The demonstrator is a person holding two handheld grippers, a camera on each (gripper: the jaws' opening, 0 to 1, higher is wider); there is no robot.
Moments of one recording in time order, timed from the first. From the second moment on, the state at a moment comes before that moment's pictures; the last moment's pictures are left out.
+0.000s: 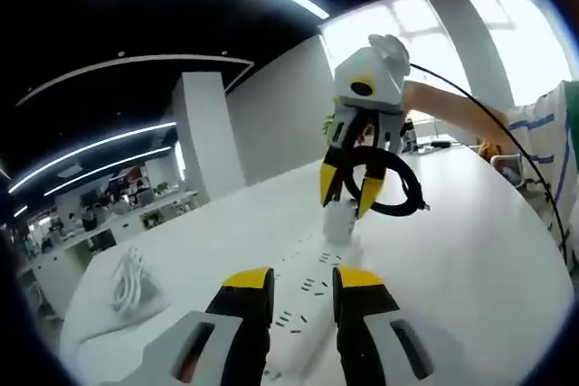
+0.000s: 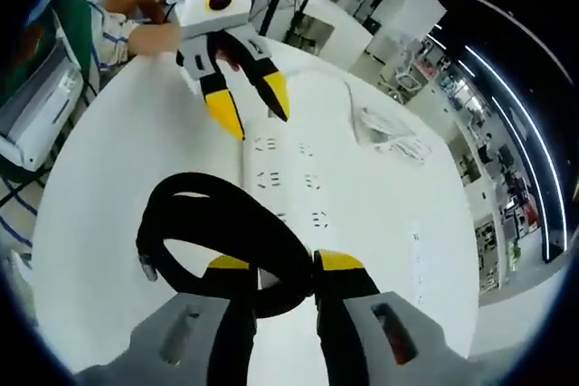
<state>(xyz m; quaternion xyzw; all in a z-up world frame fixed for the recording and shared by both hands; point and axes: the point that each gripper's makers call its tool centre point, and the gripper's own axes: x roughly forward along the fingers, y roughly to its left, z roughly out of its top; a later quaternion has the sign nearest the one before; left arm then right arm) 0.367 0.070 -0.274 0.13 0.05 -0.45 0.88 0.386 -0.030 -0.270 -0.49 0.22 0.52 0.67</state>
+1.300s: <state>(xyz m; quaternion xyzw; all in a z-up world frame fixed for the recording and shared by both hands) 0.351 0.054 -0.289 0.15 0.06 -0.47 0.86 0.397 -0.030 -0.282 -0.48 0.37 0.54 0.59</state>
